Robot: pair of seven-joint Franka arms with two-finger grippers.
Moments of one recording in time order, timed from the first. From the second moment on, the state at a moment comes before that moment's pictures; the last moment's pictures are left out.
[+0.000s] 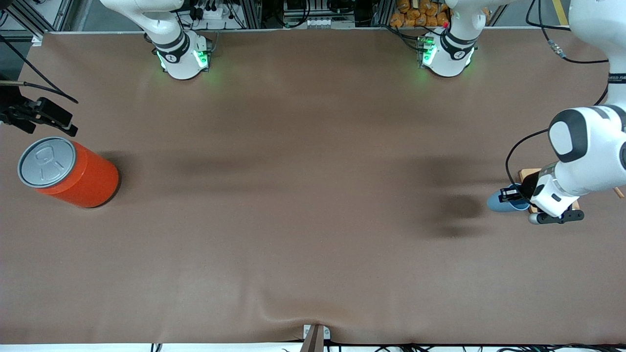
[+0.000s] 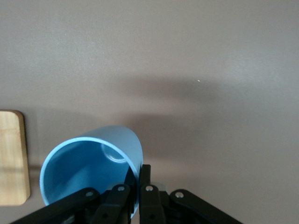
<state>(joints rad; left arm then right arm) 0.13 0.36 -0.08 -1.88 -0.11 2.19 0.03 0.00 -0.04 -0.02 -1.58 0.03 1.58 0.09</state>
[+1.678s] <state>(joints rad) 0.07 0.37 -0.10 -1.91 -0.05 2.33 -0.04 0.00 -0.04 -0.02 -1.58 0.03 1.56 0.09</state>
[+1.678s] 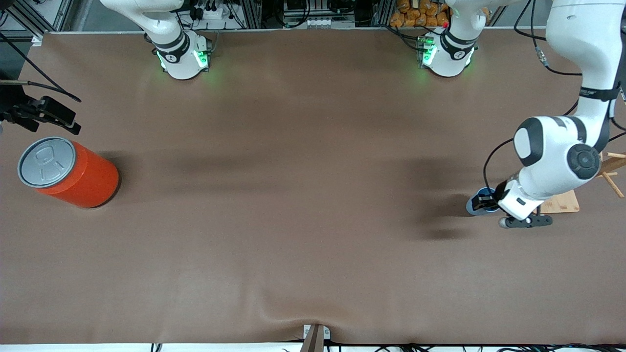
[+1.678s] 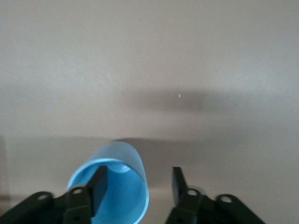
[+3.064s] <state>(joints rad) 0.08 0.03 -0.10 -1.57 -0.05 1.60 -0.04 0.00 -0.04 -0.02 -1.58 0.04 1.56 0.09</state>
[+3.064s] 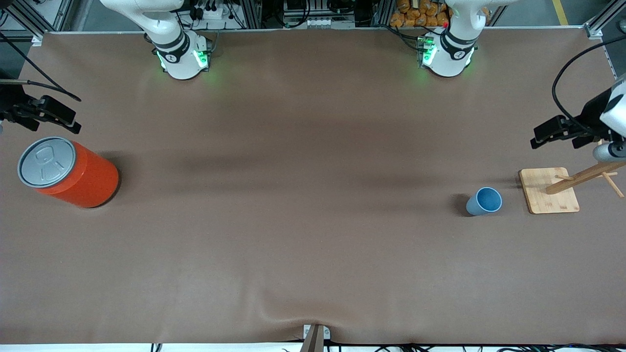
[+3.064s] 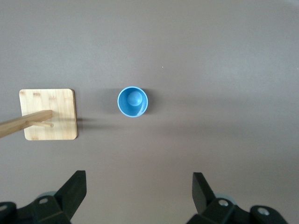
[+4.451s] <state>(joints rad) 0.09 -0.05 -0.12 -1.57 -0.01 1.56 -0.04 0.00 -0.04 -0.02 -1.57 0.04 1.53 0.08</state>
